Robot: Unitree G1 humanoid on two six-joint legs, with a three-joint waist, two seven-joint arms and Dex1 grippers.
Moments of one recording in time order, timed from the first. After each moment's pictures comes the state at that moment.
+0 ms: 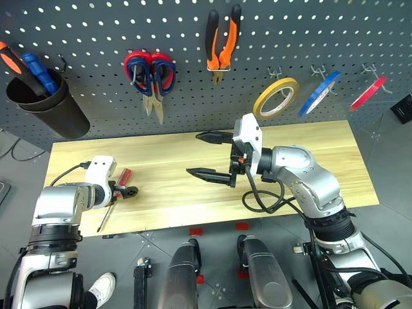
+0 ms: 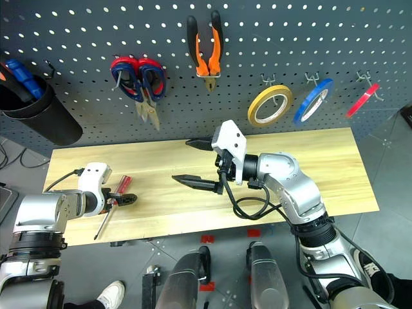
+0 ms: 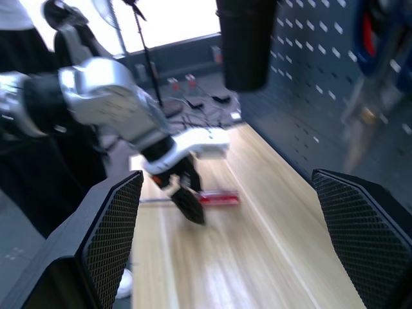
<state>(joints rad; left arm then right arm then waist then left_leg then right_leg) -0.46 0.72 0.16 0.22 -0.20 1.12 -0.54 -0.66 -0.29 0.25 -0.22 0.40 0.48 0.92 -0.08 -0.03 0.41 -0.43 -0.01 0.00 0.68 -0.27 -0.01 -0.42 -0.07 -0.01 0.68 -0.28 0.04</state>
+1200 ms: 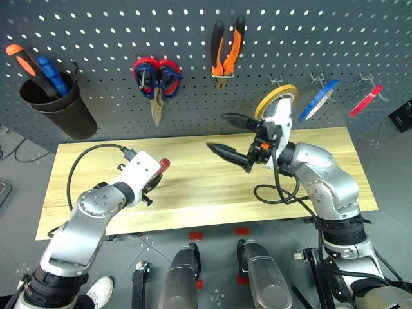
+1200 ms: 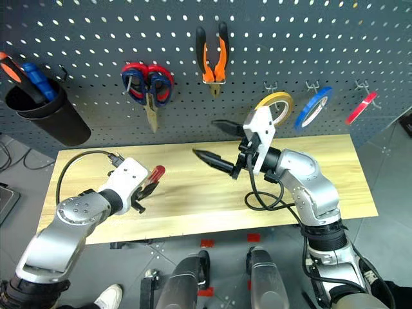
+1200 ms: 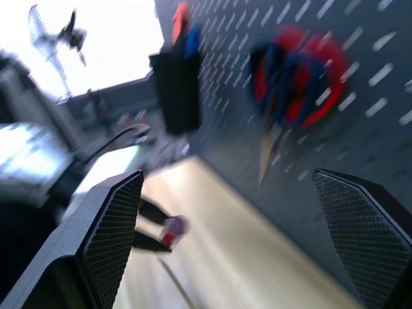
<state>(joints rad) -0.16 0.71 -0.02 -0.60 -0.03 0.81 -0.39 -0.61 -0.26 0.05 -0.27 0.50 0.49 0.76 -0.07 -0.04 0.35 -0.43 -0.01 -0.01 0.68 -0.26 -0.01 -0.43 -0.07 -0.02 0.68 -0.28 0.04</state>
